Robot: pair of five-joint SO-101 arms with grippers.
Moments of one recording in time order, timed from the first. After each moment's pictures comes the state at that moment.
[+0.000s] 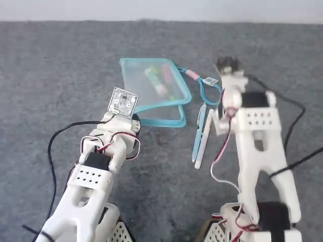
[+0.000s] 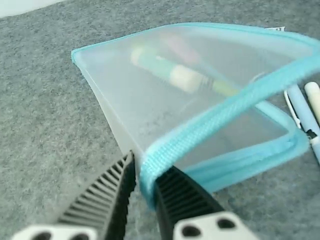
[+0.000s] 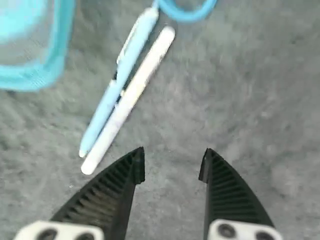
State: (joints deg) left arm 7.0 -45.9 74.2 24.7 -2.7; right arm -7.0 -17.7 28.2 75.8 11.7
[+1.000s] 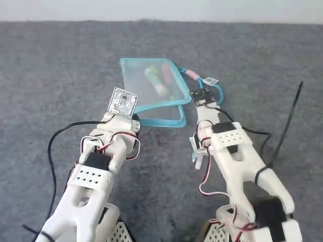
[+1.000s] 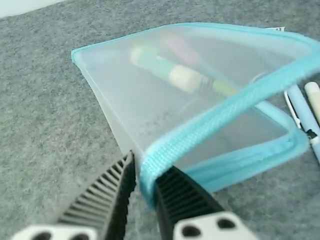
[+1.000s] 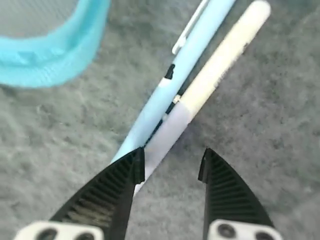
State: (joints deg) left arm 7.0 -45.9 74.2 24.7 -2.7; right arm -18.0 -13.3 49.8 48.4 3.5
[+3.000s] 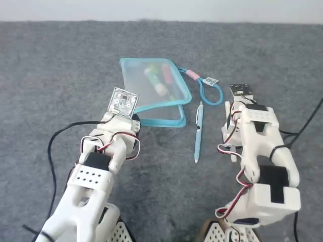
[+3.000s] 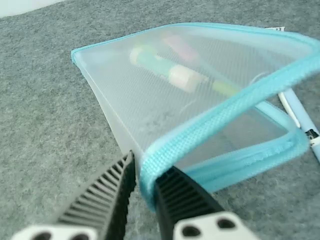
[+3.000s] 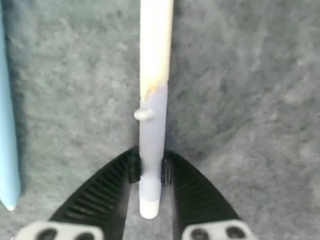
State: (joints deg) left arm 7.0 -45.9 74.2 24.7 -2.7; right arm 2.1 4.7 33.3 58.5 9.4
